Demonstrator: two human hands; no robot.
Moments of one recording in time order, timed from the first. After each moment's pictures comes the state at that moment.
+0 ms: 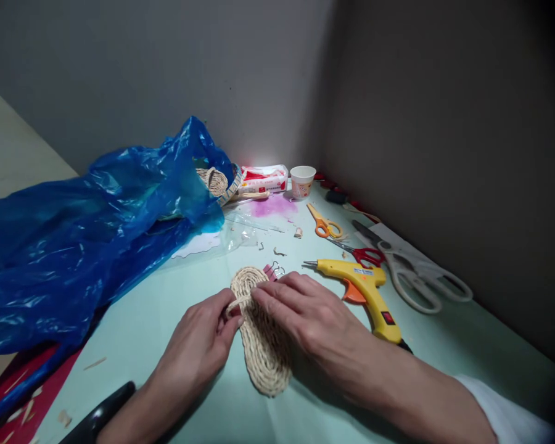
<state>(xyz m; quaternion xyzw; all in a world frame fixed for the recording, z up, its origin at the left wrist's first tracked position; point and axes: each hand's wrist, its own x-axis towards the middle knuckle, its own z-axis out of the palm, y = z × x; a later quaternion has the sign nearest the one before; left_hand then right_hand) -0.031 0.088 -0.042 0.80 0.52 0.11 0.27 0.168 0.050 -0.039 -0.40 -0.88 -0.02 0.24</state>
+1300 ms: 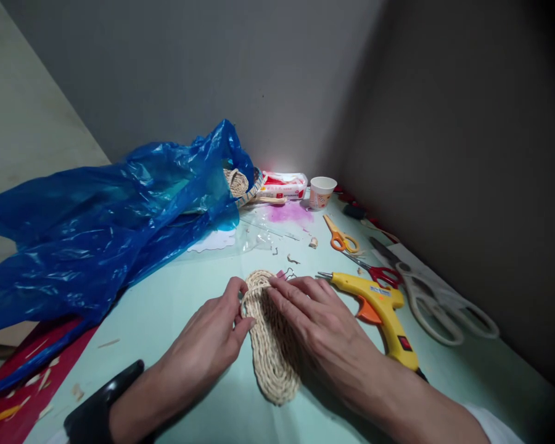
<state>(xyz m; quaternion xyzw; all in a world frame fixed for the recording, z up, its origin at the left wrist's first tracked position) -0.035 0.089 -0.043 0.78 0.53 0.10 0.32 0.163 0.059 -0.055 -0.42 -0.88 -0.06 0.21</state>
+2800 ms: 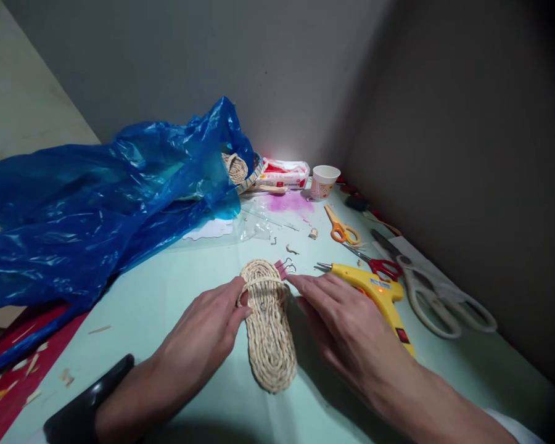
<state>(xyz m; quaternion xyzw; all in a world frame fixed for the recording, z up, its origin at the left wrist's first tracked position) -0.033 0.087 -0.045 0.80 0.50 0.10 0.30 0.183 0.044 -0.046 -0.50 -0.83 0.06 0.25</state>
